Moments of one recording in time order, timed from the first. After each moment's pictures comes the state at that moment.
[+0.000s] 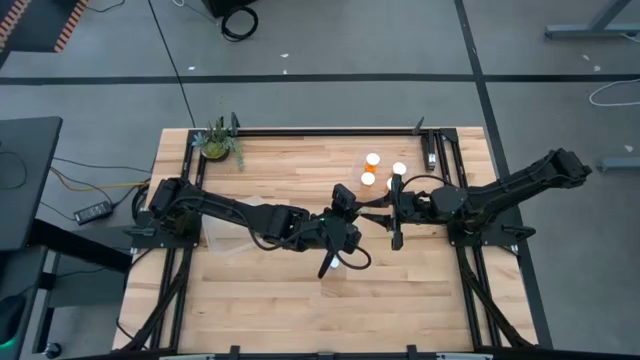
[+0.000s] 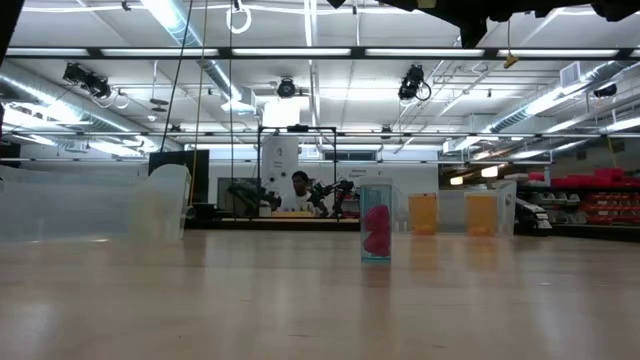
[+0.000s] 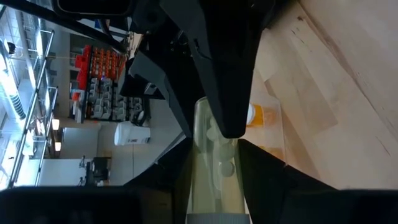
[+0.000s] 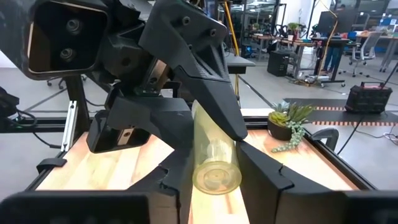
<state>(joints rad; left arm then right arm) -0.28 1.92 1.77 -0.40 -0.78 0.82 0.26 0.98 0.54 0.41 0.35 -0.01</state>
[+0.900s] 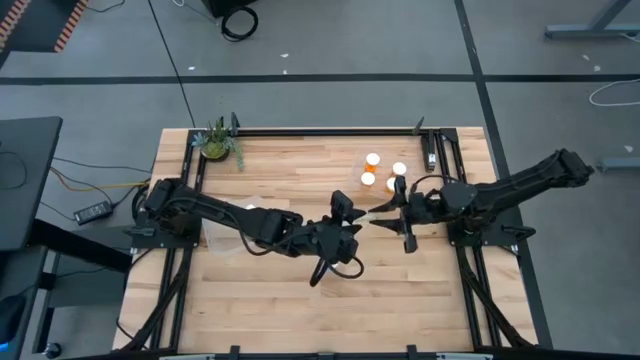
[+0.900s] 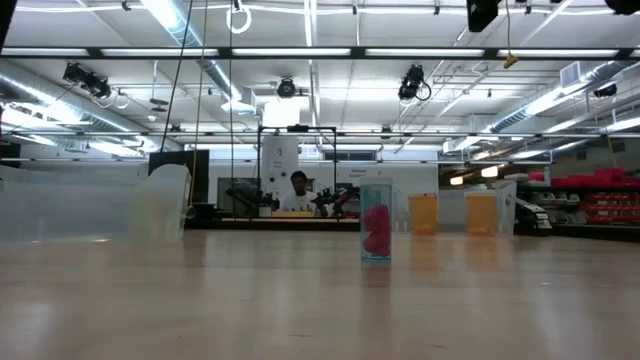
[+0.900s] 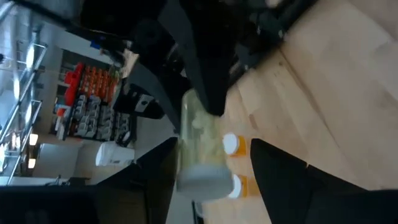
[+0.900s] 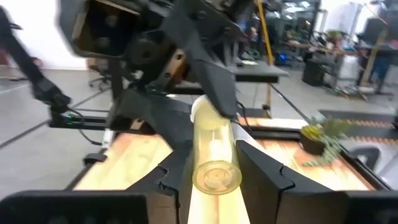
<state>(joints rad) -0.31 1.89 1.77 -0.37 -0.71 0.76 0.28 0.88 0.54 0.33 0.20 -0.03</state>
